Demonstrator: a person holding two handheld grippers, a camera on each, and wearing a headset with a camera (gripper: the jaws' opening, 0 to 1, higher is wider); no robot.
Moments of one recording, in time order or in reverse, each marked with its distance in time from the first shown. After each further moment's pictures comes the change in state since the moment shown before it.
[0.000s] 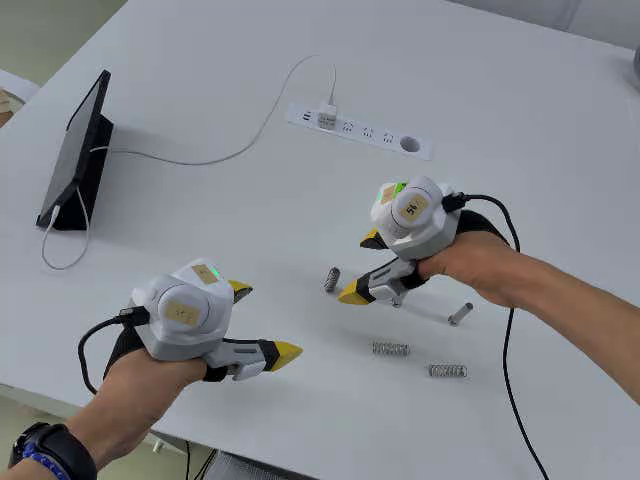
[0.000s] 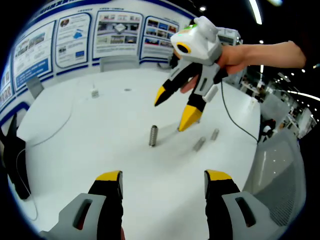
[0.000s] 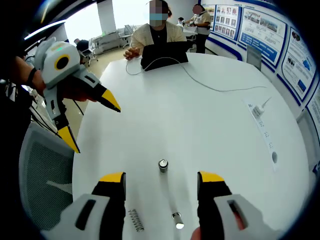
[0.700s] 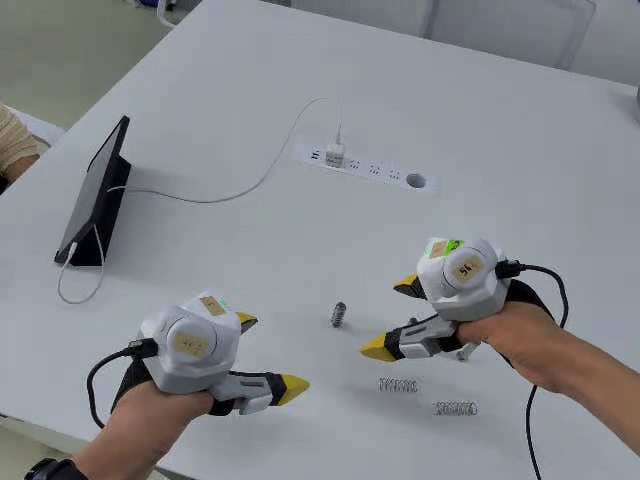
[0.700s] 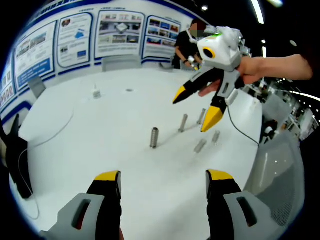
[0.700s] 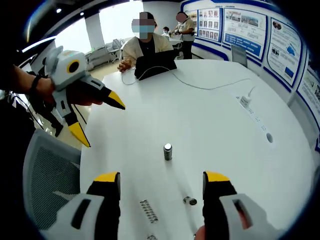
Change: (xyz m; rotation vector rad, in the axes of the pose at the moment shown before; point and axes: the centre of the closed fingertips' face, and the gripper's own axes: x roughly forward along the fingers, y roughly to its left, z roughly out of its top) left arm -0.001 0.000 0.004 -0.009 0.001 0.021; right arm -0.025 0.015 -0.027 0.114 -0.089 -0.041
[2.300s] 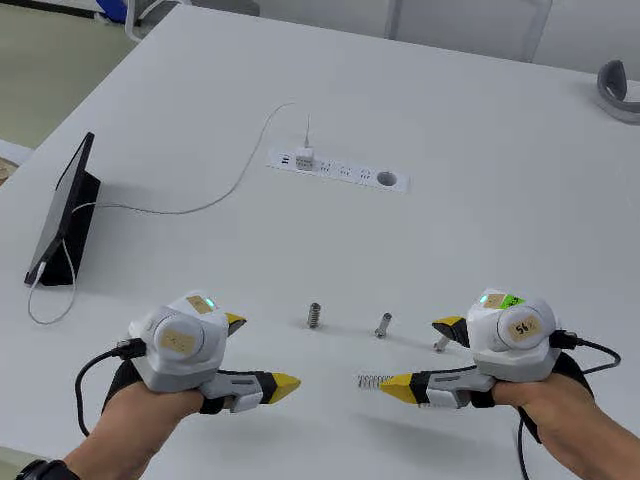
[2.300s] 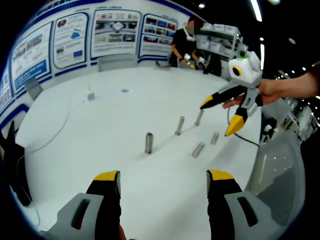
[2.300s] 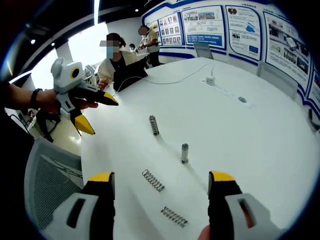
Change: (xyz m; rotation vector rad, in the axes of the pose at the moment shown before) left arm 0.015 -0.010 0.011 0.022 0.021 -0.018; right arm -0.046 0.003 -0.070 0.276 -0.142 -0.138
